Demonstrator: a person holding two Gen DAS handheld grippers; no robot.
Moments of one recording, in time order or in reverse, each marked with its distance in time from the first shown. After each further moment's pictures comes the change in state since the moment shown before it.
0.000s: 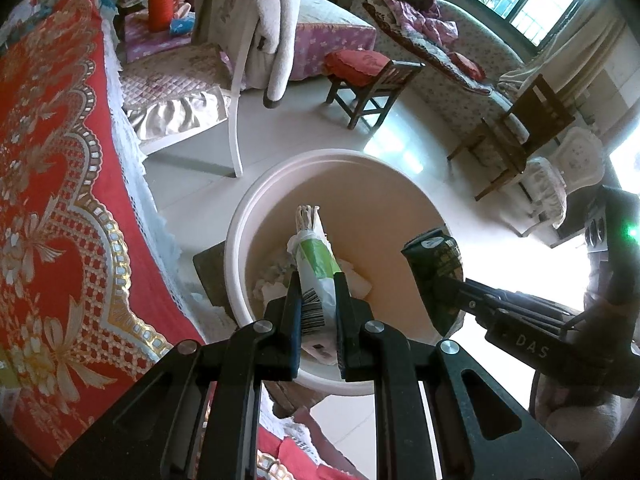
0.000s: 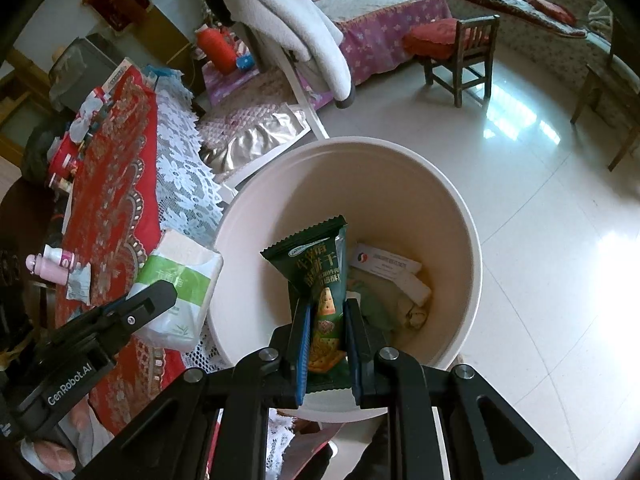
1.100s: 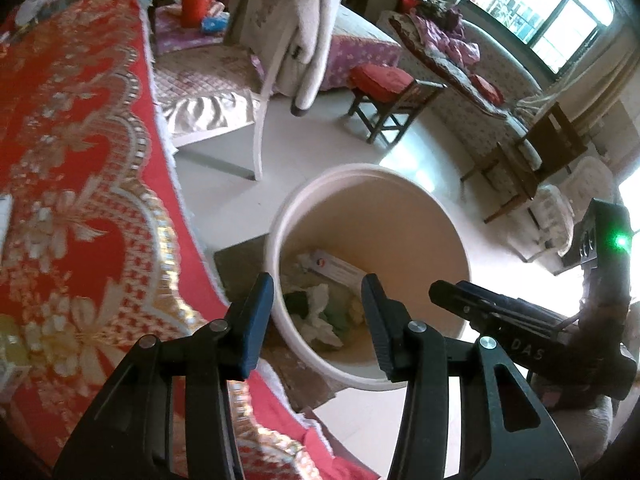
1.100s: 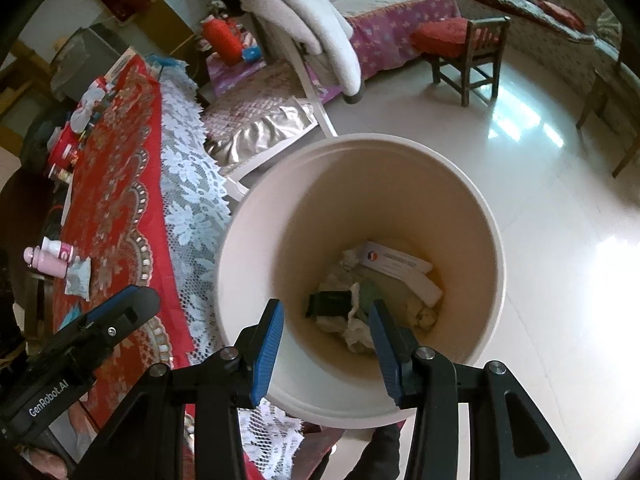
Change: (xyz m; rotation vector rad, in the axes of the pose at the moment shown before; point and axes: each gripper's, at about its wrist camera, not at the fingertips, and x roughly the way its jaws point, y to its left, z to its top) left arm -0.027 0.030 -0.006 -0.096 -0.044 0.032; right arm 0.008 0.027 0.005 -0.035 0.013 -0.003
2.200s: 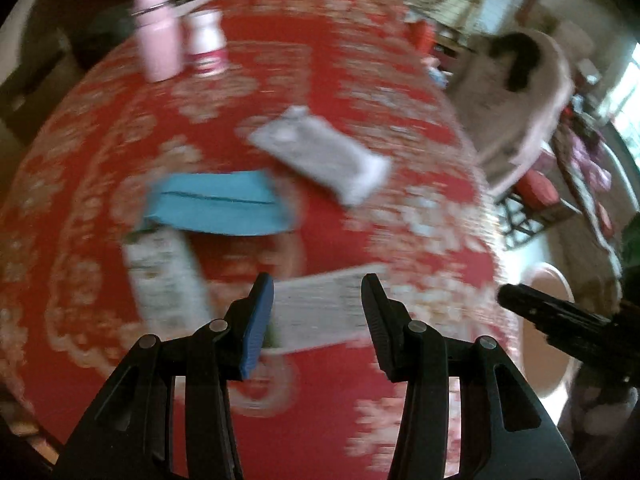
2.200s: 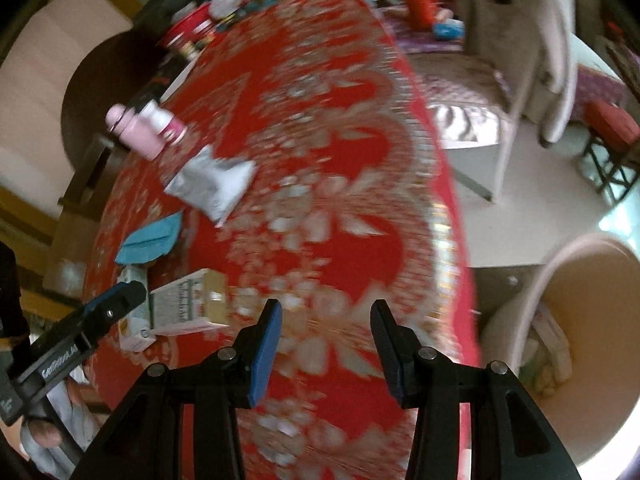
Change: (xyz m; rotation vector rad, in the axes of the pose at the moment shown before) left arm -0.151 0.263 -0.094 -0.476 -0.152 0.384; right arm 0.072 0.276 -0.031 -0.487 0.138 0.217
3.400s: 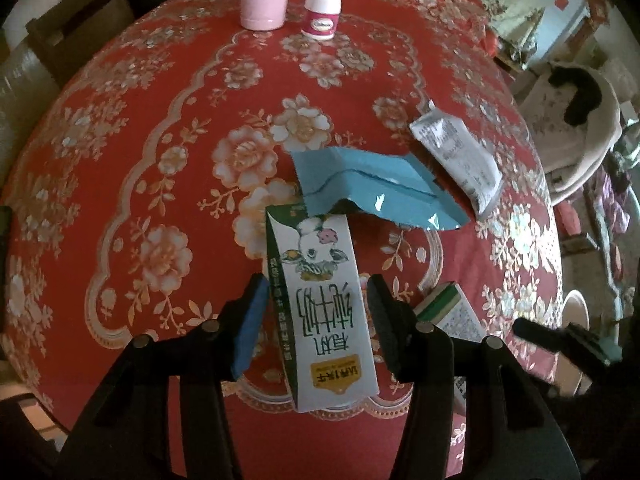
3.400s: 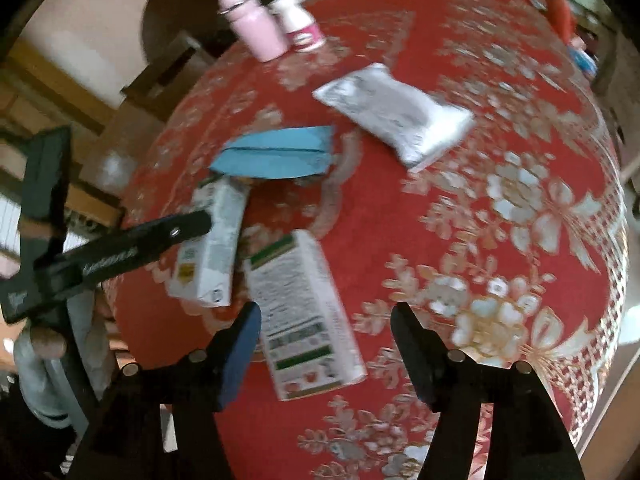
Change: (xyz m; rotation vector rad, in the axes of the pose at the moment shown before) left arm 0.019 0.107 0.000 -0.152 0.076 0.037; right arm 0.054 0.120 -0.022 -0.336 0.159 0.154
